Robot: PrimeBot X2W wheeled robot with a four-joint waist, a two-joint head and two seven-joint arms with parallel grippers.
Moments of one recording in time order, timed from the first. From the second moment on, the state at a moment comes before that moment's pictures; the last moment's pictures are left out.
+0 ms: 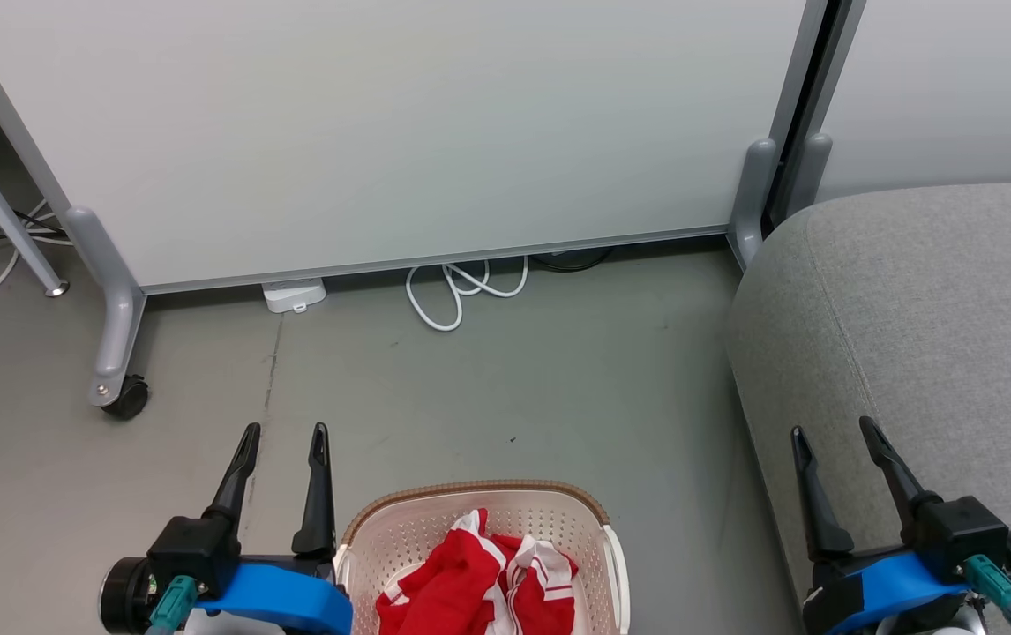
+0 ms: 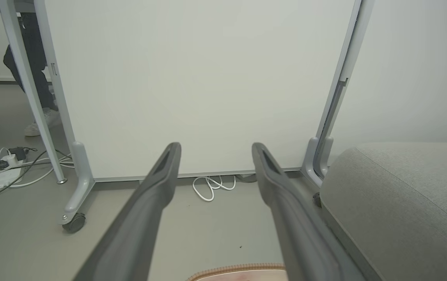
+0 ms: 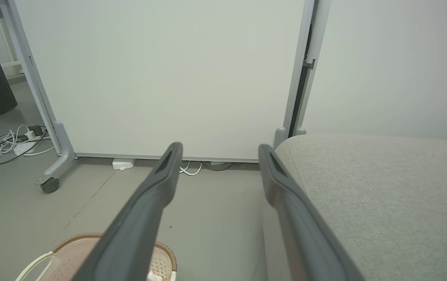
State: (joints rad) left arm -0.05 0.06 -0.11 0.27 -0.19 -0.10 -0.25; right arm -0.05 -0.05 -0.05 0.25 0.02 0.13 -0.25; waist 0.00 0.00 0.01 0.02
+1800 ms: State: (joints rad) left arm -0.36 0.16 -0.17 0.88 -0.14 -0.12 -0.25; right arm -0.23 -0.05 0.11 0.12 0.07 0.13 -0.26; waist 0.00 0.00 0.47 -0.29
